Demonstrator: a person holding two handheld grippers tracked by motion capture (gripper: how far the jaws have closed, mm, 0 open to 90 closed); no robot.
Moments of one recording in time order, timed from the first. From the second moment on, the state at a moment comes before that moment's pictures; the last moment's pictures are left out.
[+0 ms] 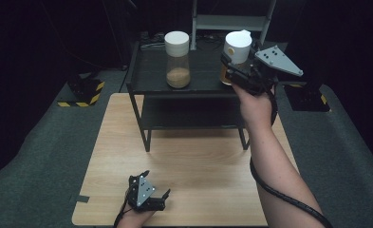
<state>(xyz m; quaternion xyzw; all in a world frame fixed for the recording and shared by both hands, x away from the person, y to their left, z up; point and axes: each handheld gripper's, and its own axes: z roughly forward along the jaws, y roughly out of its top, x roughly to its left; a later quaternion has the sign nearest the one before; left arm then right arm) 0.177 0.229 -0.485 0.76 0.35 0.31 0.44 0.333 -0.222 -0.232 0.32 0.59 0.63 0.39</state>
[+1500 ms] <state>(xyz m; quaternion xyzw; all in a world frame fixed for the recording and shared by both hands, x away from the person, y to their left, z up) 0.176 0.229 -0.486 0.76 0.35 0.31 0.45 0.354 -0.215 -0.233 0.34 0.60 0.63 0.37</state>
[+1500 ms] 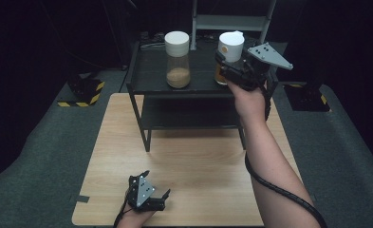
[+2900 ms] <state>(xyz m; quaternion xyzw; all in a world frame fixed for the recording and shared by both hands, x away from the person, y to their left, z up) 0.177 0.225 -0.484 0.77 0.35 0.31 0.44 0.287 -0.232 -0.246 0.30 0.61 0.62 0.39</state>
